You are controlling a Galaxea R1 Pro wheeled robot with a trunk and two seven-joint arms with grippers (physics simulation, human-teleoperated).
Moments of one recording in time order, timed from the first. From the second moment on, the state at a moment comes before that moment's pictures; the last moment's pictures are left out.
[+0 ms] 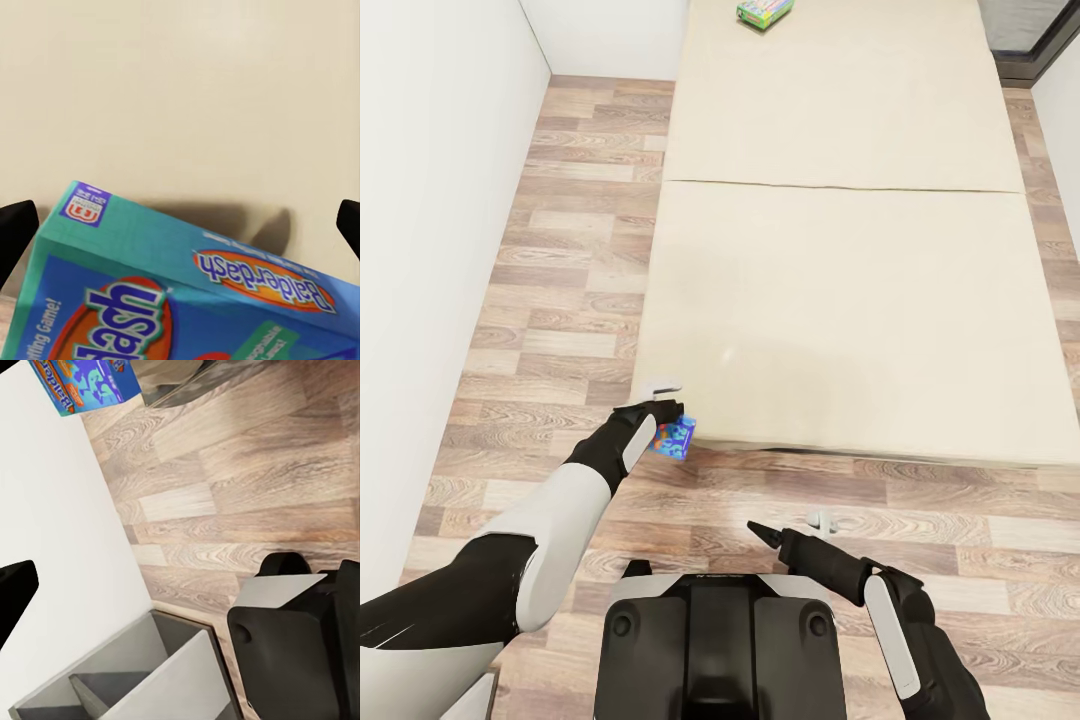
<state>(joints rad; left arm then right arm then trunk) -1.15 -0.17 0.00 -0.42 0.11 0.34 0.17 -0.31 0.10 -0.12 -1.30 -0.36 0.73 0.57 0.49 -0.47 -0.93</state>
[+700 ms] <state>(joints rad) -1.15 -0.17 0.00 -0.42 0.12 0.33 0.17 -0.31 0.10 -0.12 -1.30 -0.36 0.73 0.57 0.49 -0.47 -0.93</state>
